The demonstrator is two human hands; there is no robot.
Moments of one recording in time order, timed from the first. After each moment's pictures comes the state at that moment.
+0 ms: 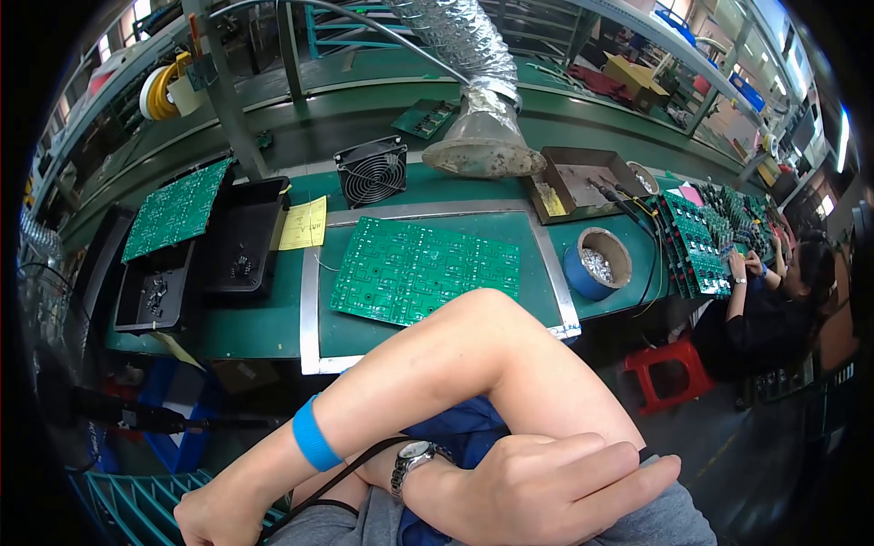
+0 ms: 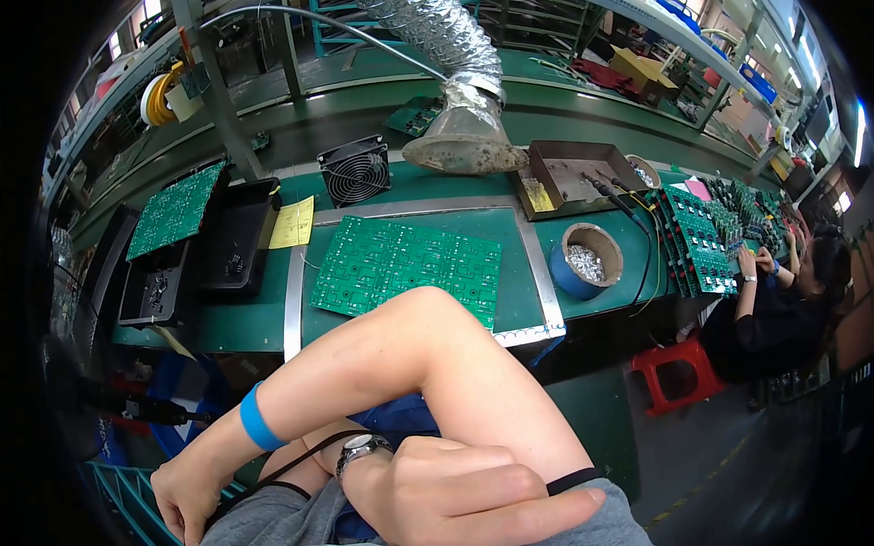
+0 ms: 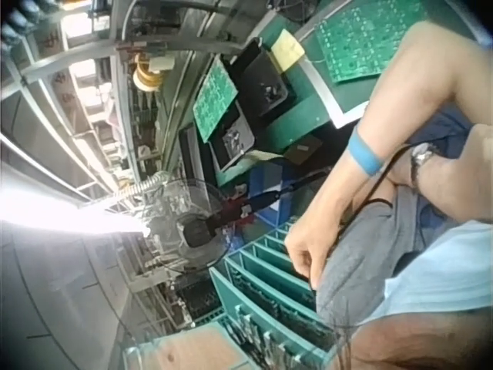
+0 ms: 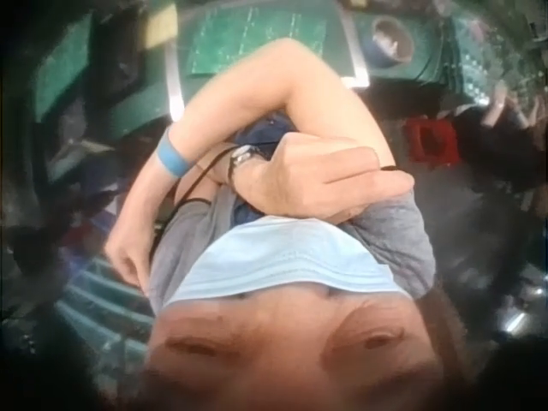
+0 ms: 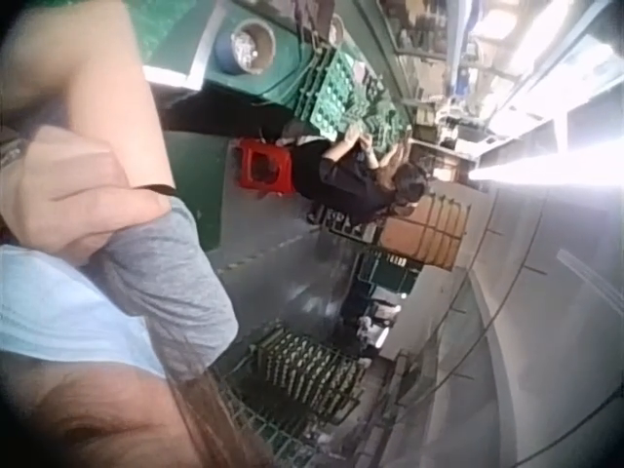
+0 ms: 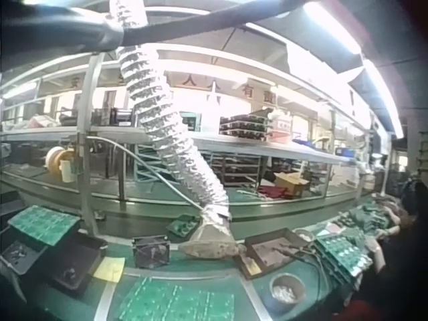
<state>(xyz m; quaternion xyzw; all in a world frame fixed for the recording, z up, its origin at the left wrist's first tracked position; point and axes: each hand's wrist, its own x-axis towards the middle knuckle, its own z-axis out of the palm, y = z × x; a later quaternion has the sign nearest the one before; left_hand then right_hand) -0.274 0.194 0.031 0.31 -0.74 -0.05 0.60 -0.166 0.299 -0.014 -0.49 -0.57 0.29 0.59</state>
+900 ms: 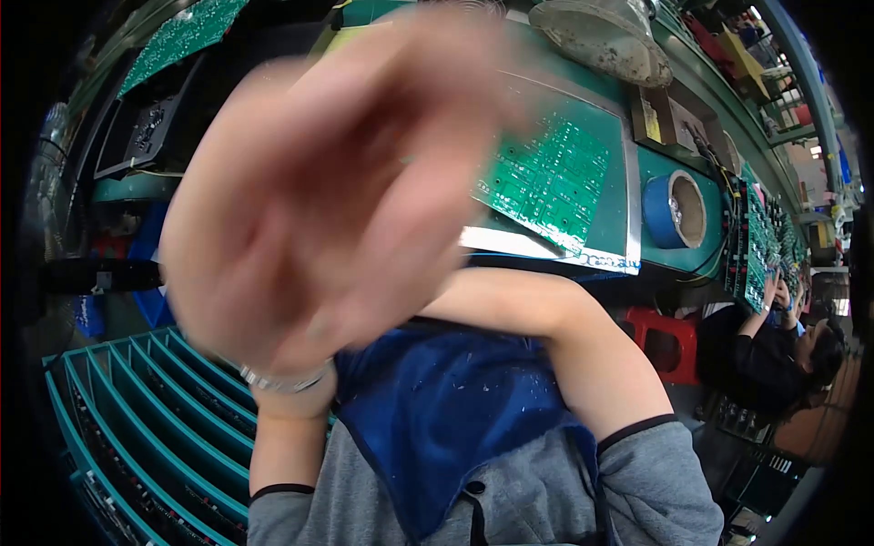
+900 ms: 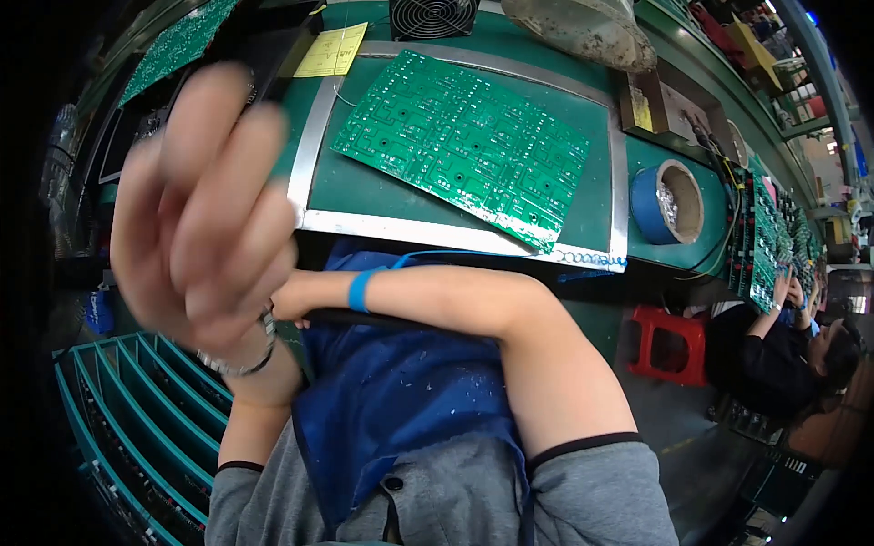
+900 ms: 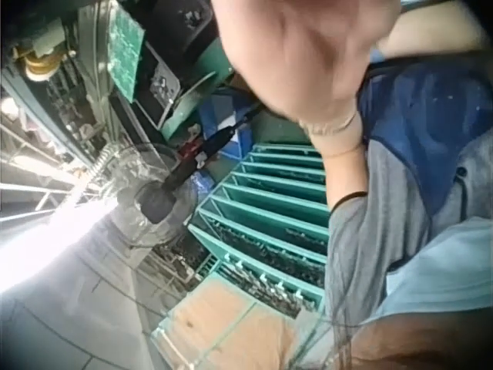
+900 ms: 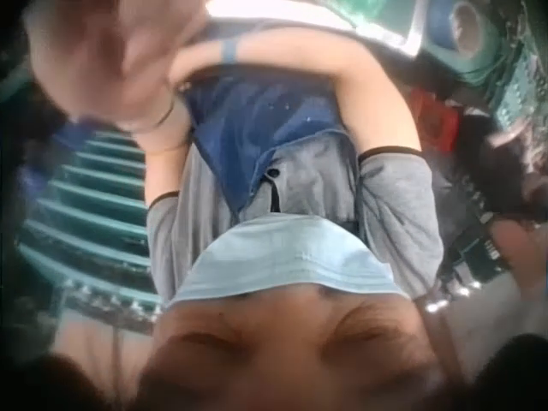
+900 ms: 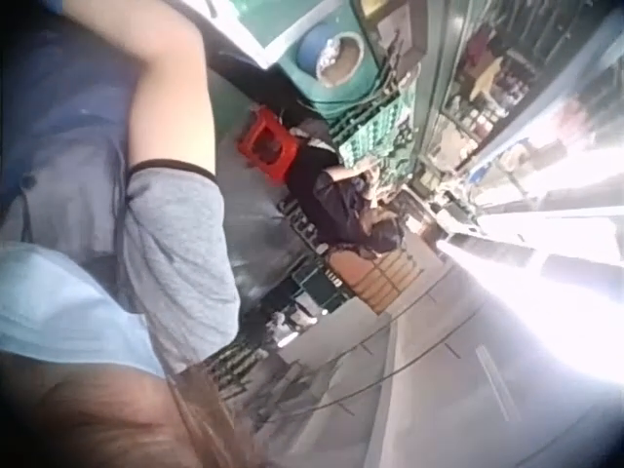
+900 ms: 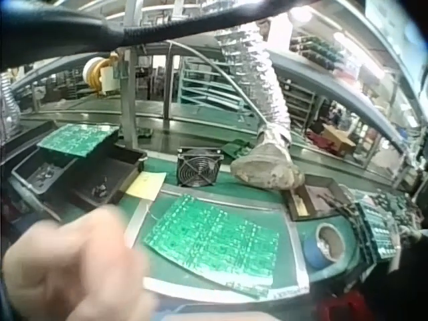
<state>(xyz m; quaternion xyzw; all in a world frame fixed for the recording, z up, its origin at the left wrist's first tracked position) -0.151 0.240 -0.015 0.18 -0.34 -0.50 0.78 -0.215 0.238 -0.247 -0.76 -0.30 0.00 0.58</state>
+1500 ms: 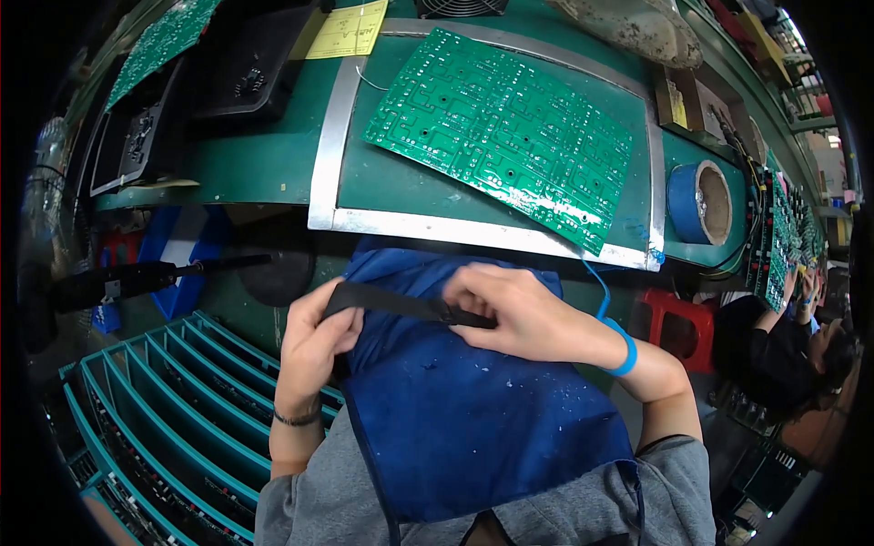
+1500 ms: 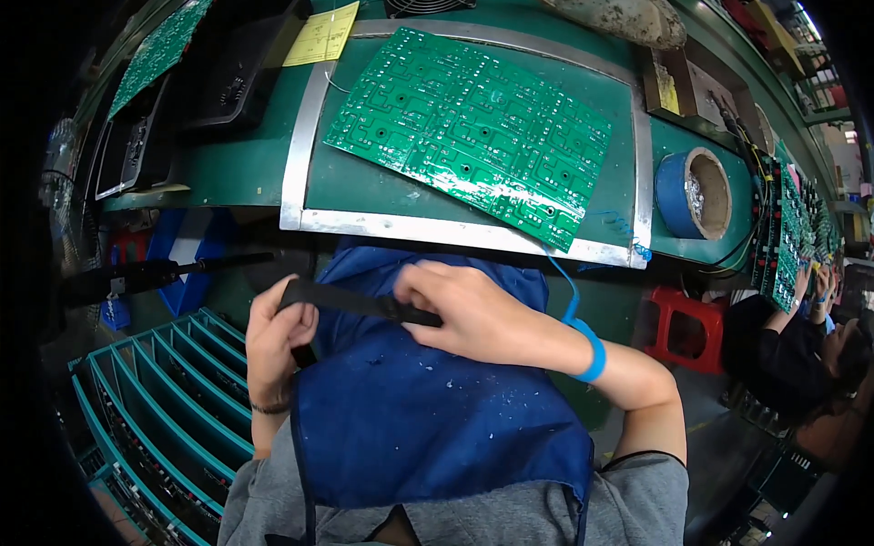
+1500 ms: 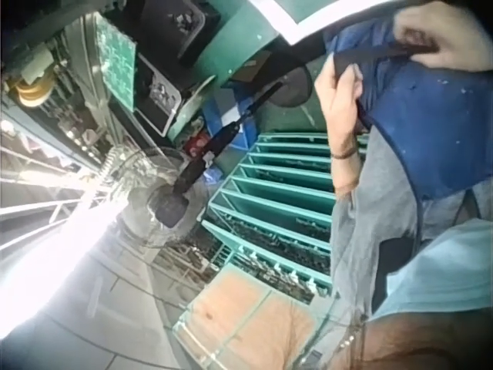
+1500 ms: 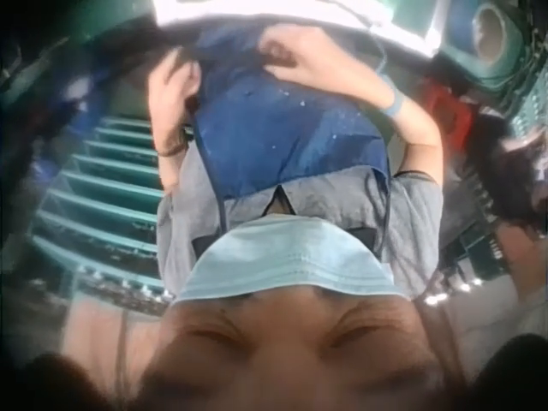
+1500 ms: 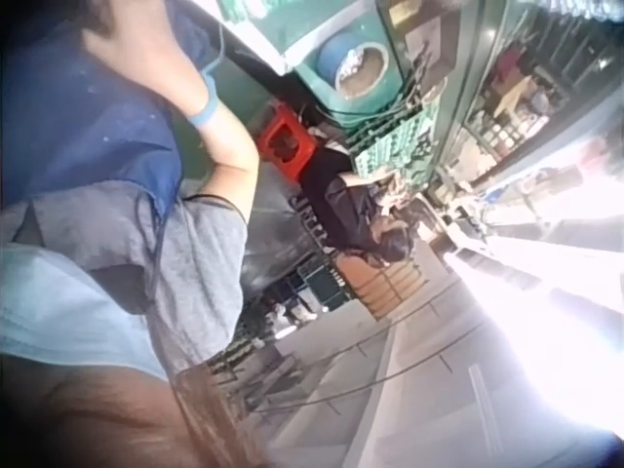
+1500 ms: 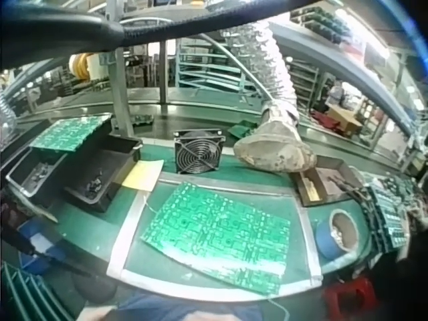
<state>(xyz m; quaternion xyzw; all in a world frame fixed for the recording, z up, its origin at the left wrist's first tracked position) -0.184 0.320 -0.145 0.60 -0.10 -0.45 0.65 -0.304 0.086 -0.144 -0.84 -0.01 0.06 0.53</state>
